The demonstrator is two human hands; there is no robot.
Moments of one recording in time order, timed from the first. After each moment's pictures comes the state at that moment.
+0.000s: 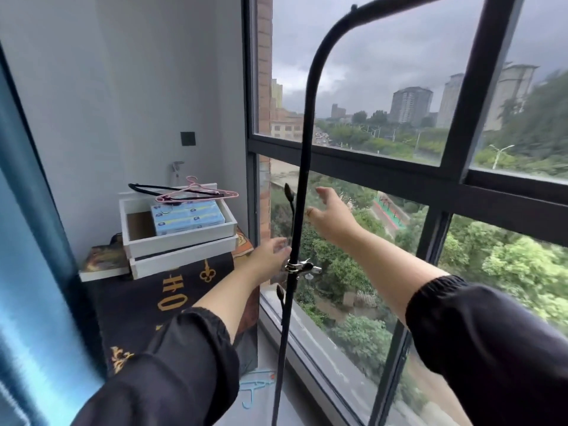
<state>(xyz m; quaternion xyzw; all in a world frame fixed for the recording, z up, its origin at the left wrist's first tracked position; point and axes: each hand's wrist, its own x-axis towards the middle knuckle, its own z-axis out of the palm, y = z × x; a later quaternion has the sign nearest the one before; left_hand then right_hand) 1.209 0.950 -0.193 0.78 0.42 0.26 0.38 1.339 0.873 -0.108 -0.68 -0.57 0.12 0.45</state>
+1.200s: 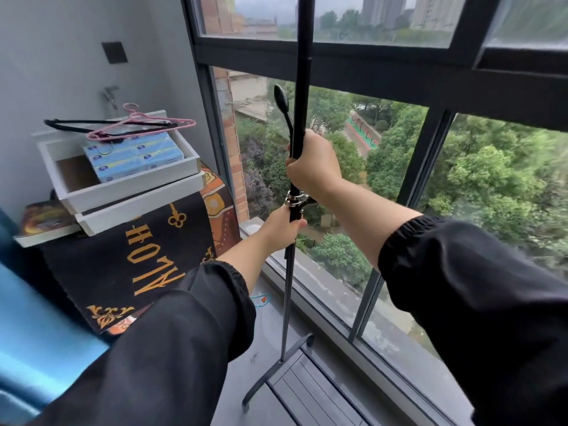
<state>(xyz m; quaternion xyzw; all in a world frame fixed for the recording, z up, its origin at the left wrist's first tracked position) 1.288 0.968 -0.291 0.79 0.37 0.18 0.45 1.353 0.908 -0.170 -0.75 -0.50 0.04 0.43</state>
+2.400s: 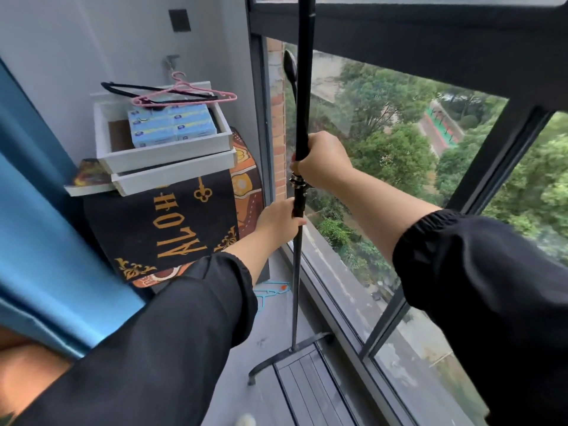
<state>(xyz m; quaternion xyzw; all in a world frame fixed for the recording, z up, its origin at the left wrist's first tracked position) 1.323 1.002 -0.321 0.83 0.49 0.20 0.19 1.423 0.976 -0.208 -0.70 -0.61 0.13 0.35</state>
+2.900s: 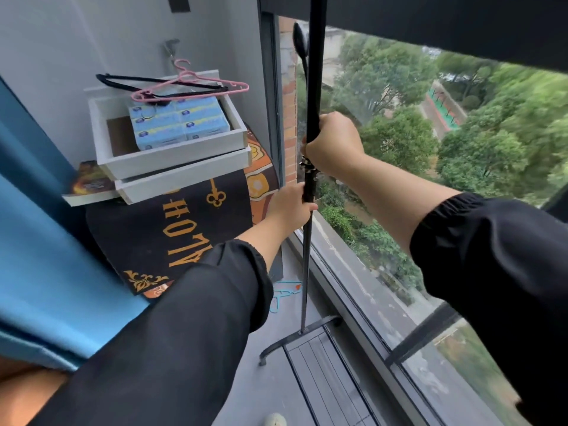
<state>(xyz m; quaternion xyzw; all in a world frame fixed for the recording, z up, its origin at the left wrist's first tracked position) 1.290 1.107 -0.327 0.83 0.47 0.22 0.20 1.381 1.083 -0.214 -0.74 -0.56 0.10 0.36</state>
